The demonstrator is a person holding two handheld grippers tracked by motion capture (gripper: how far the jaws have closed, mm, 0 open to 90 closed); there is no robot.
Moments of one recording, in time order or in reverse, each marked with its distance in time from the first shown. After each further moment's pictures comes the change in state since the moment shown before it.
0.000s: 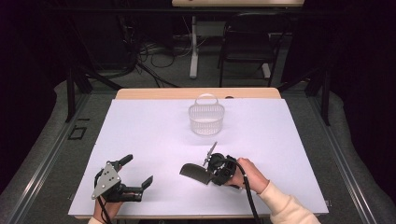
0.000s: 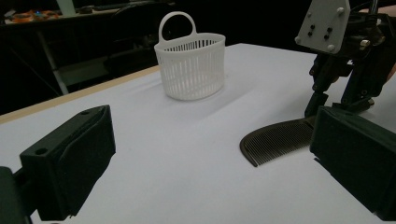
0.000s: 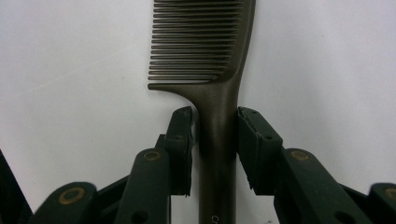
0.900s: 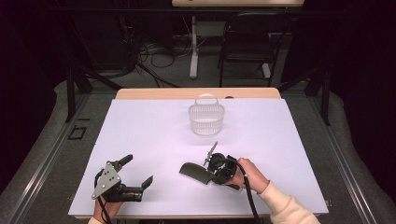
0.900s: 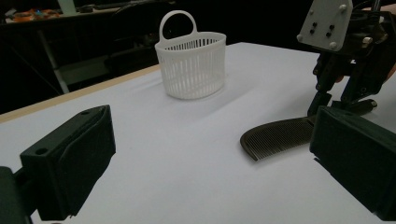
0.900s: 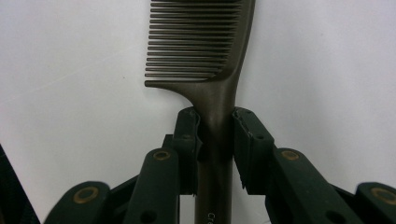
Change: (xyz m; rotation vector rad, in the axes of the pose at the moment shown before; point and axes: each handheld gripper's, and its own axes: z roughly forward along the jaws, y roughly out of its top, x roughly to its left) left arm 0.000 0.000 0.000 0.002 0.004 -0.002; right arm 0.000 -0.001 -0.002 -0.004 0.004 0.016
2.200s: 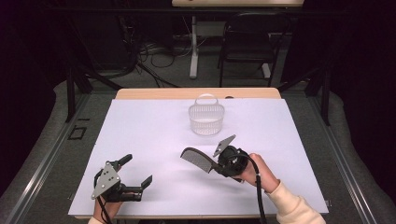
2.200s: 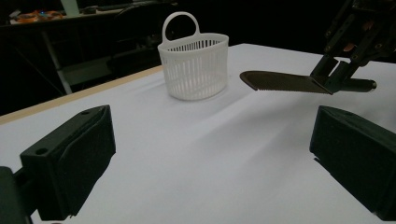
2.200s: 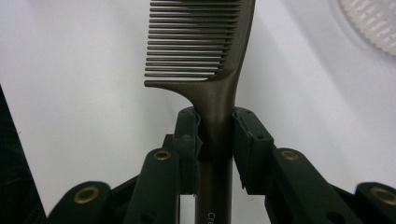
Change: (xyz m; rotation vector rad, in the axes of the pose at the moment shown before) left arm 0.001 0.000 -0.001 -0.004 0.010 0.002; right arm -0.007 -0.015 -0.044 -0.240 -0.067 0.021
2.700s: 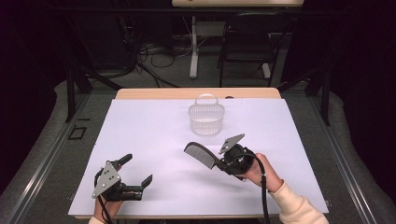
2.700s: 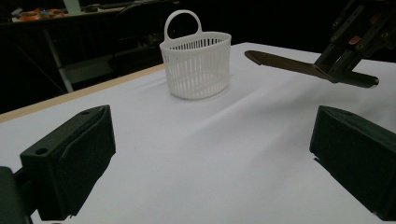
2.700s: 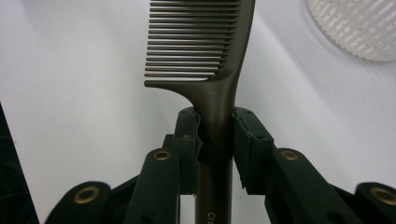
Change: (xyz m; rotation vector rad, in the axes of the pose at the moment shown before) left arm 0.001 0.000 0.002 0.005 0.006 -0.004; right arm -0.007 -0.010 -0.010 -0.077 -0.023 0.028
